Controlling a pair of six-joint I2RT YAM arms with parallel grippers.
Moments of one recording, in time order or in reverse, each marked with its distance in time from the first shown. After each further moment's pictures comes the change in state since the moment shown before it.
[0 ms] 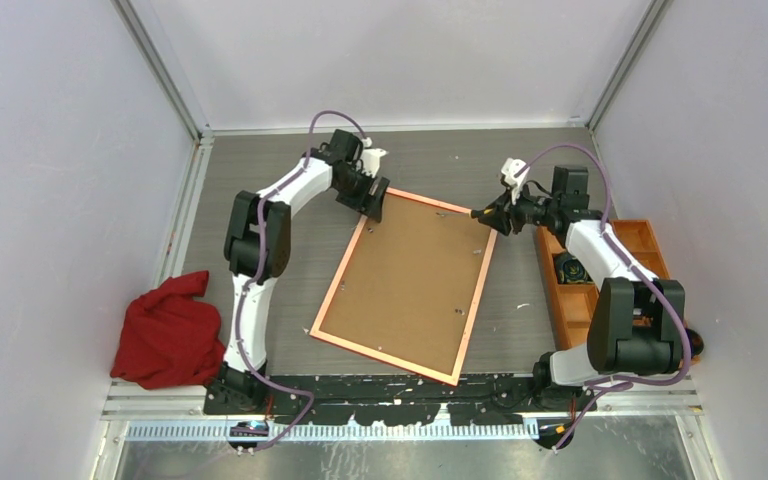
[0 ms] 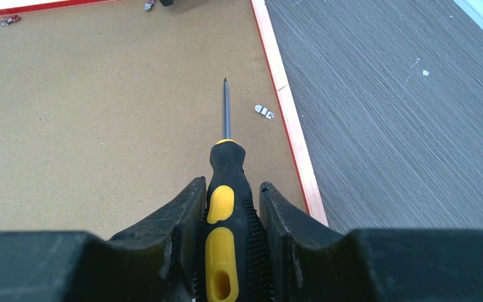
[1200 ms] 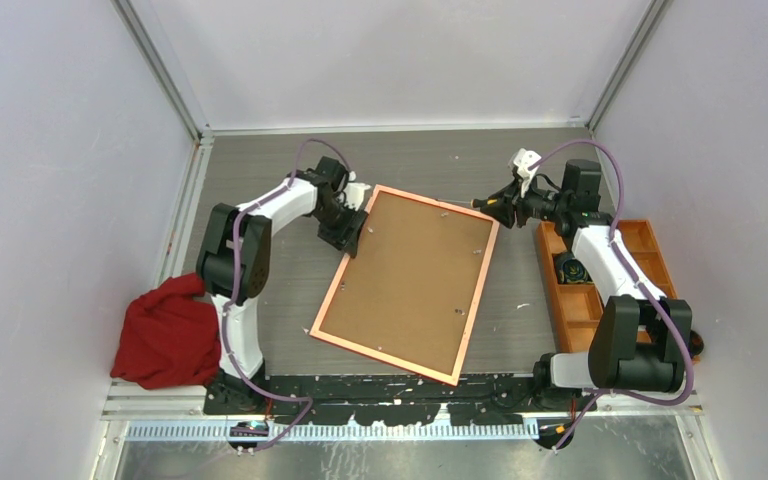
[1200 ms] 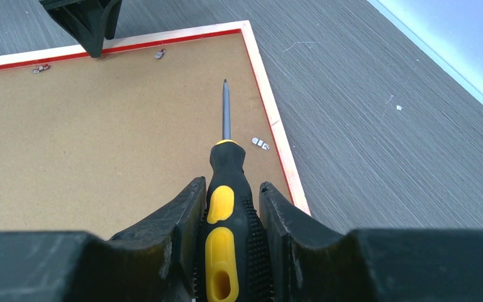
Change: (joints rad) left arm 0.002 -0.271 -0.407 -0.080 -0.062 0.000; right arm -0.024 -0.084 0.000 0.068 -0.066 0.122
